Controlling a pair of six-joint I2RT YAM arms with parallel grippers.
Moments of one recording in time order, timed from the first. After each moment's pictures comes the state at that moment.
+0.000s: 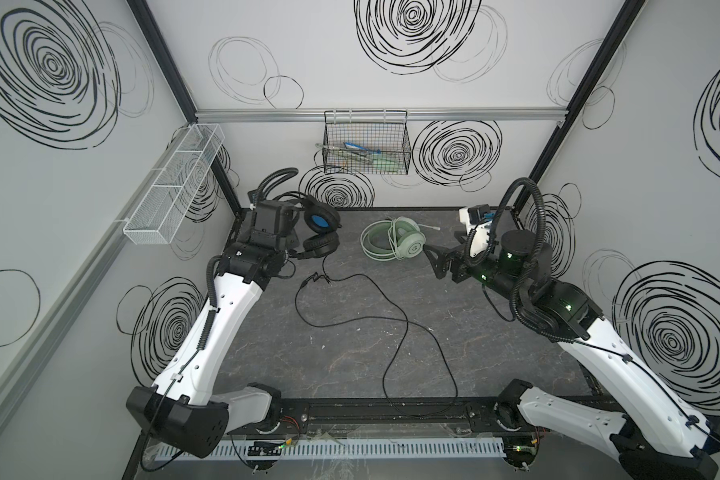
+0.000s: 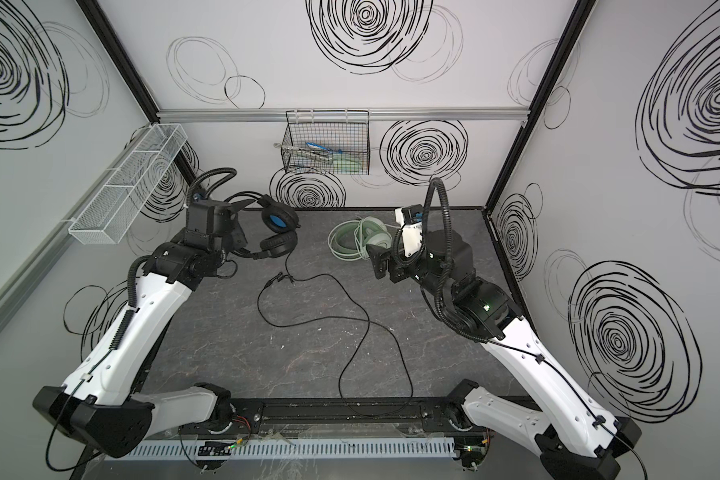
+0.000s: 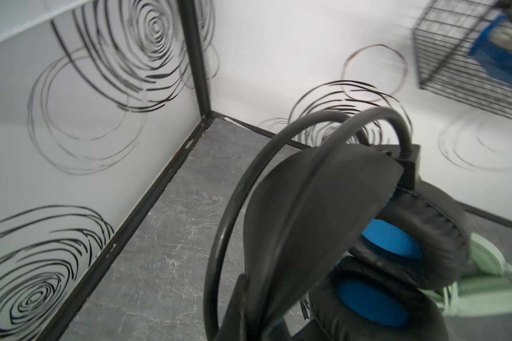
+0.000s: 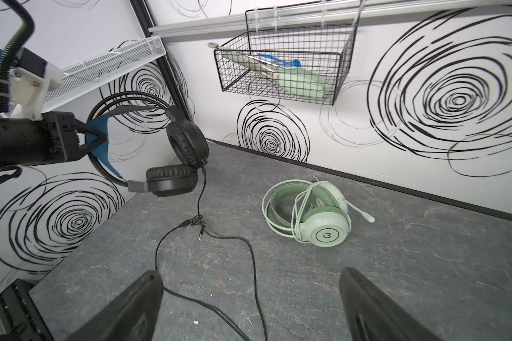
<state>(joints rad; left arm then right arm) -0.32 1.27 1.49 -0.85 -0.54 -0.45 0.69 0.99 1.27 -0.54 0.07 0.19</state>
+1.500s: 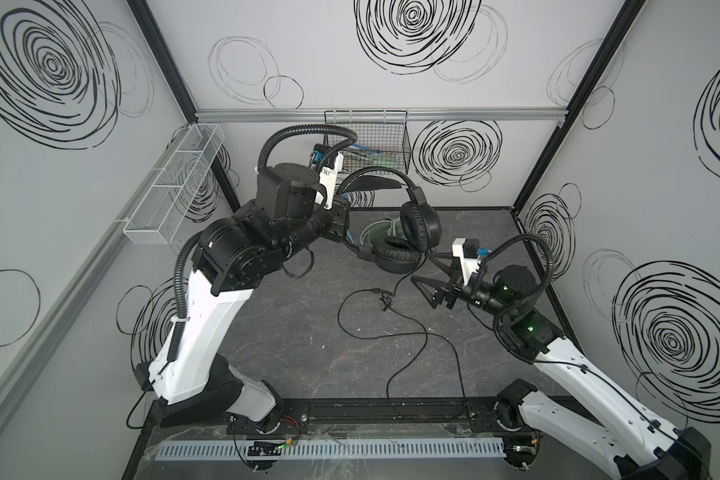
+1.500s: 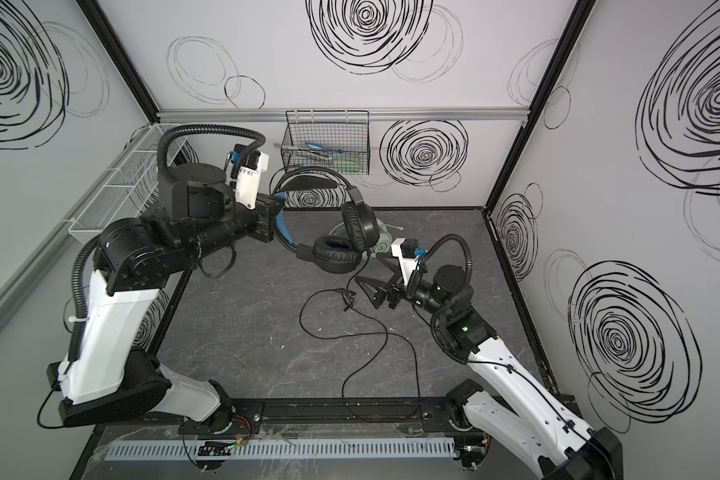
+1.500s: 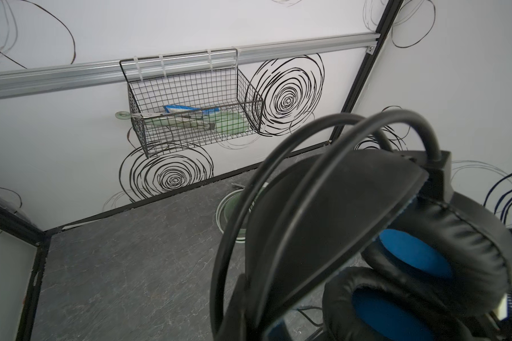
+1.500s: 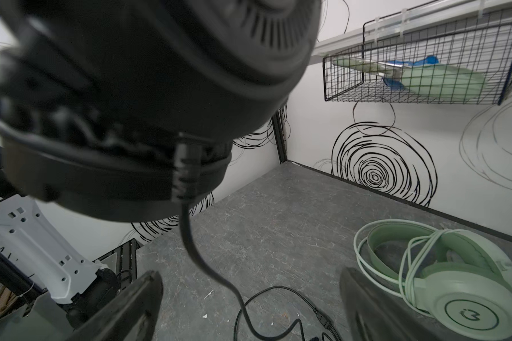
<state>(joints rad) -0.71 1.48 2.26 -1.18 -0.25 -0.21 0.57 0.89 0.70 0.20 -0.48 0.24</state>
